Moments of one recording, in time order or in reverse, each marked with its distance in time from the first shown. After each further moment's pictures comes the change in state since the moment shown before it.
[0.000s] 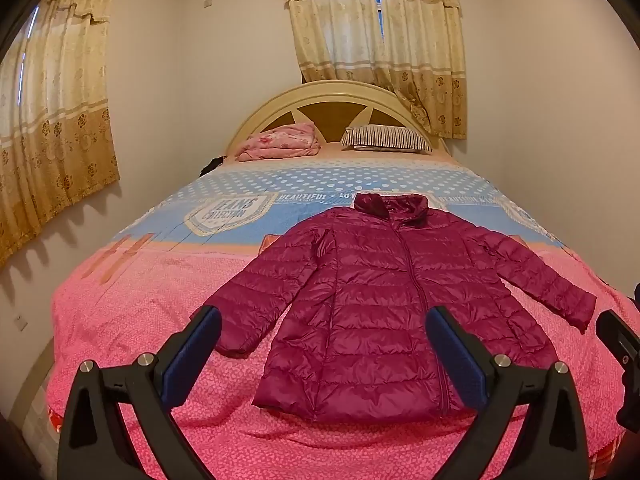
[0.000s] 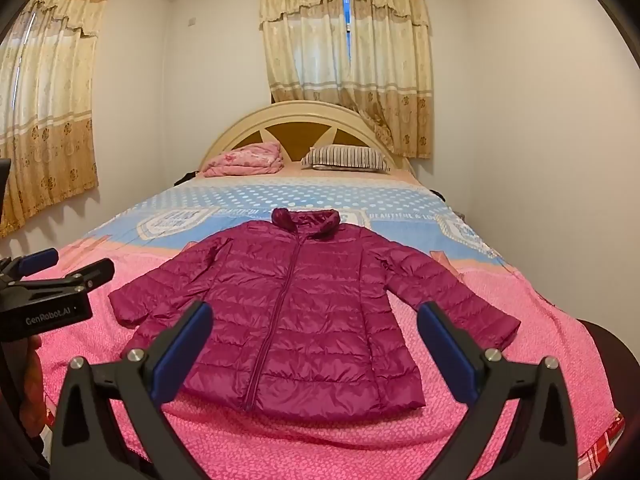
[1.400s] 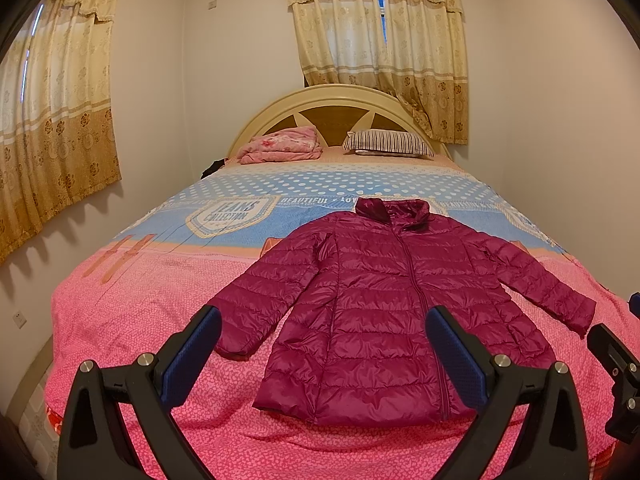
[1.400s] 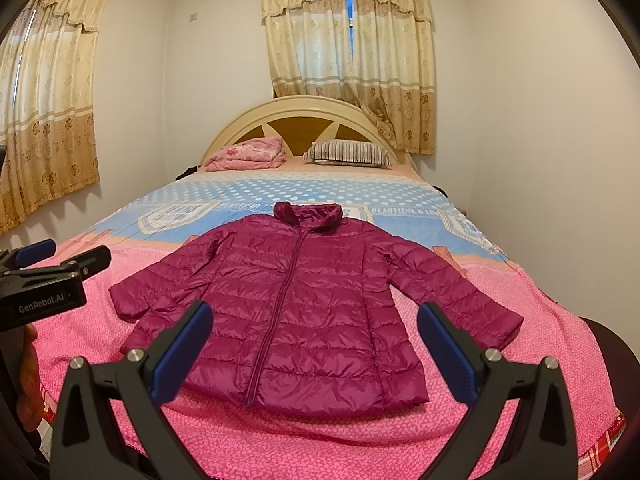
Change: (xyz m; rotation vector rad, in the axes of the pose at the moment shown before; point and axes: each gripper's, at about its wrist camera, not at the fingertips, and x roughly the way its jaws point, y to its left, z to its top) left arm -0.002 0.000 0.003 -0.012 -0.012 0.004; right arm 0.006 0.003 -0.006 -0.004 0.021 0.005
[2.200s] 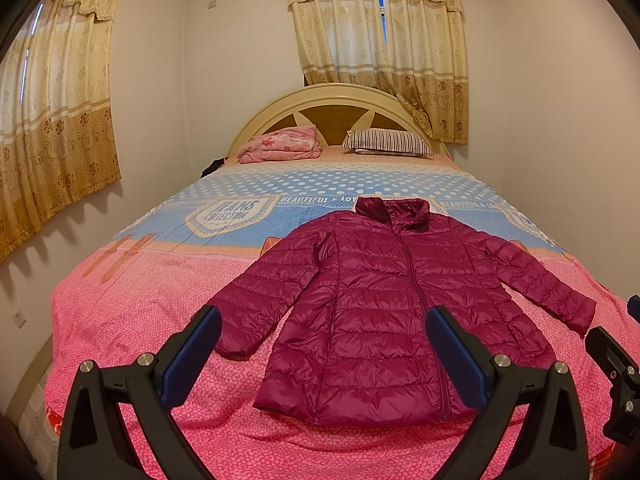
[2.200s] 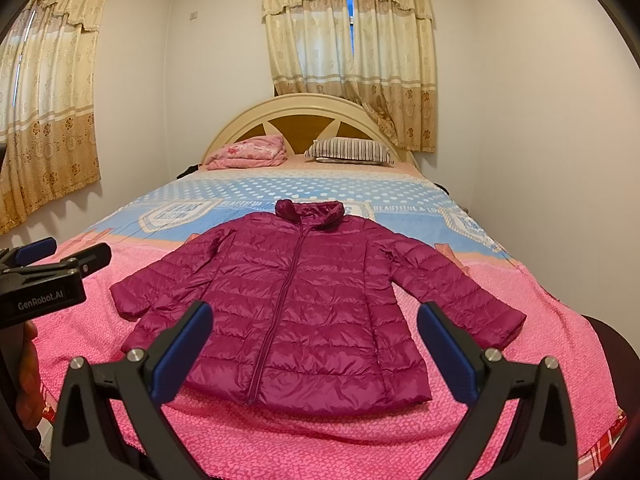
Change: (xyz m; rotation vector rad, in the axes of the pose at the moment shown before) left arm 0.000 0.000 -0.001 -0.001 0.000 -0.002; right arm 0.001 0.001 -0.002 0.001 0.008 0.006
